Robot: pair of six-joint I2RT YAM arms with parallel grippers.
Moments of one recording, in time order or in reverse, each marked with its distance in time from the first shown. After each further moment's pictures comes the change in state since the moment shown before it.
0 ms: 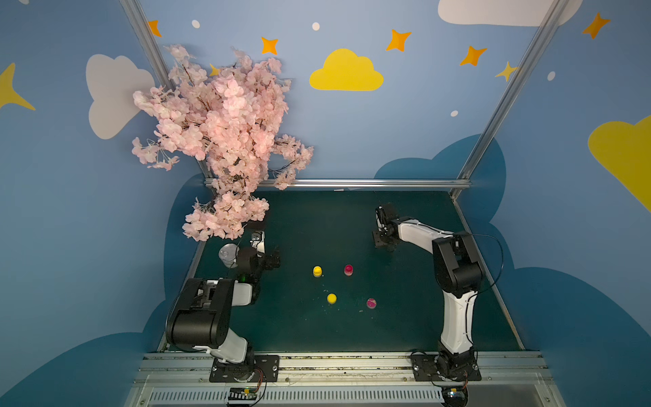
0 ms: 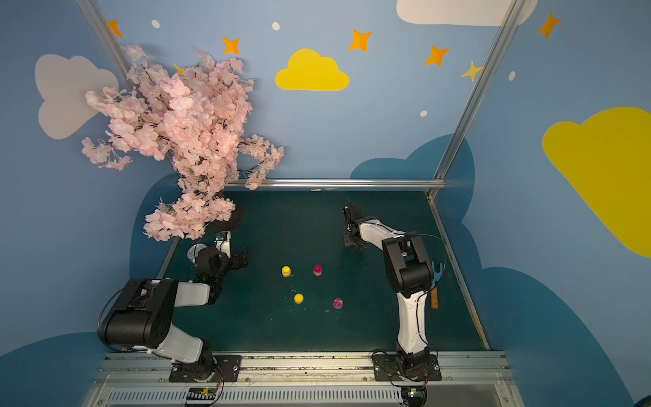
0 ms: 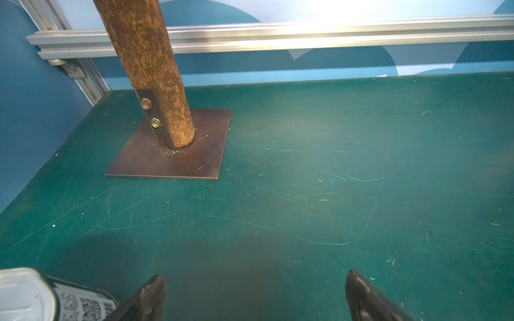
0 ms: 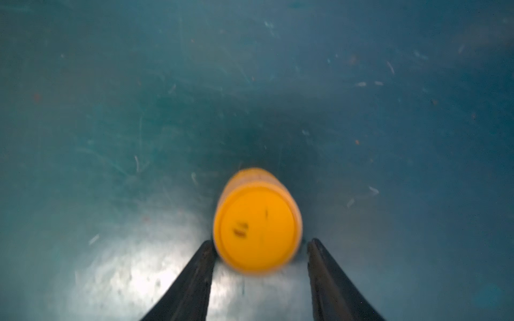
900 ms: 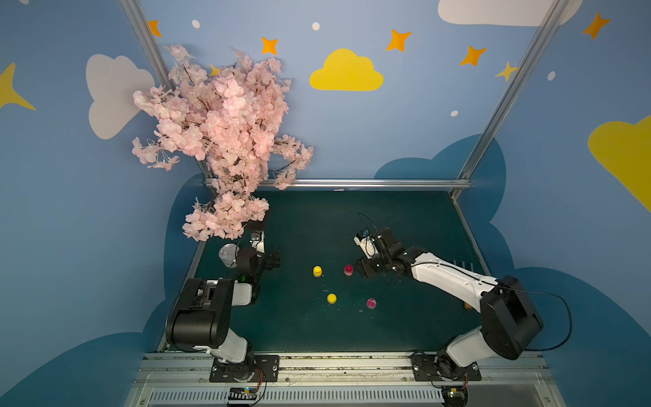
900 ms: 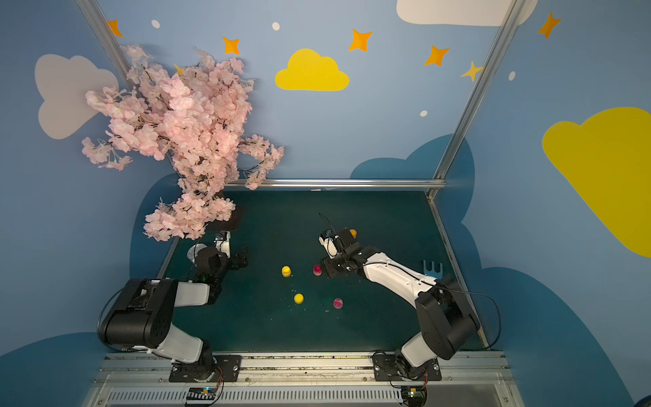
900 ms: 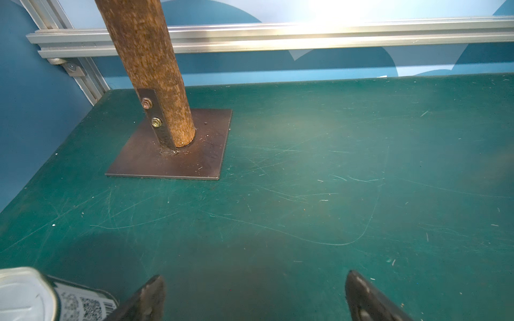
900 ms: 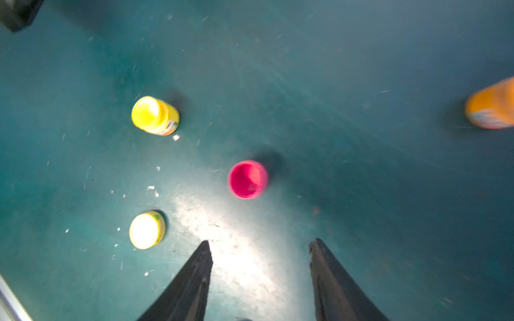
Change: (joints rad) left arm 0.005 0.000 0.000 0.000 0.008 -0.003; right arm 0.300 -0.467 -0.417 0.091 -0.292 -0.050
